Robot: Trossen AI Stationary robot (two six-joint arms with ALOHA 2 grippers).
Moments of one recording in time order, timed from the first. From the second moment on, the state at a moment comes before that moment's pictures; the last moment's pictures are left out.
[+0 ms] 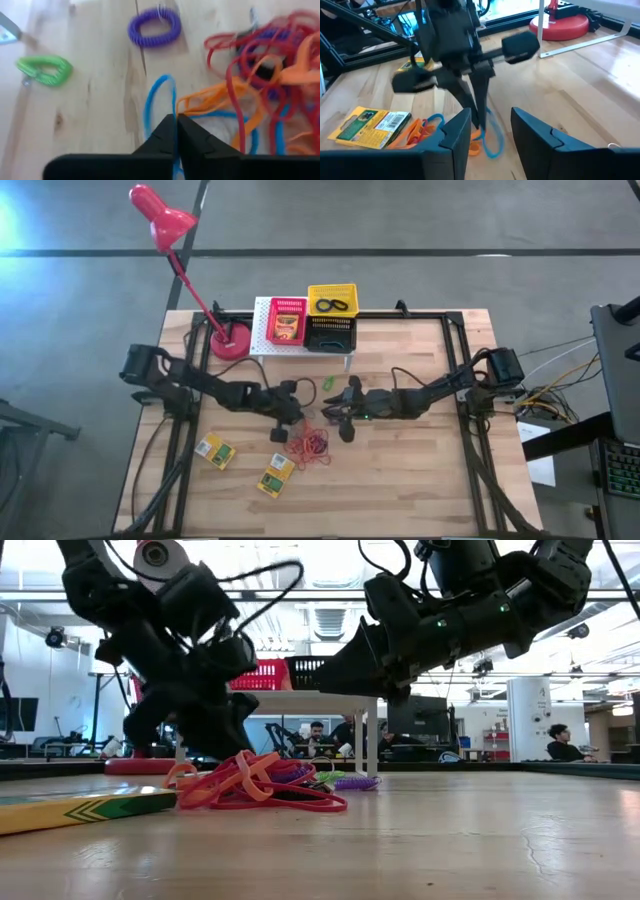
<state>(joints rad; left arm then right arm) -0.05 1.63 0.58 0.25 -0.01 0.17 0.13 1.77 0.70 0.76 0.26 0.31</state>
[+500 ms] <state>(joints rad) 0.00 1.43 0.58 0.24 0.08 0.00 0.02 1.70 0.73 0.66 -0.01 0.15</state>
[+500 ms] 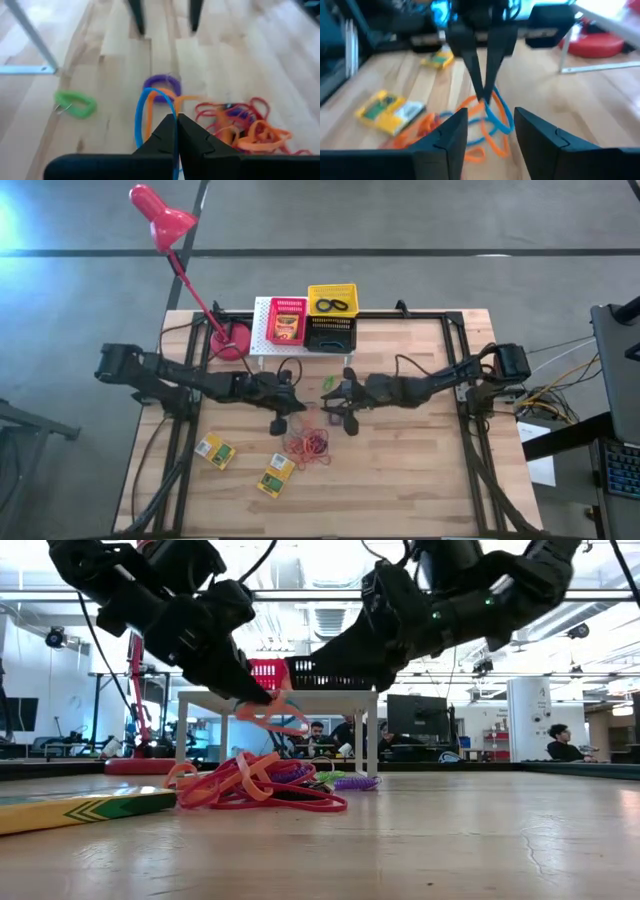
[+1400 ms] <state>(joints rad) 0.00 1.43 0.57 0.31 0.11 0.00 0.00 1.82 0.99 0.25 -0.06 -0.15</state>
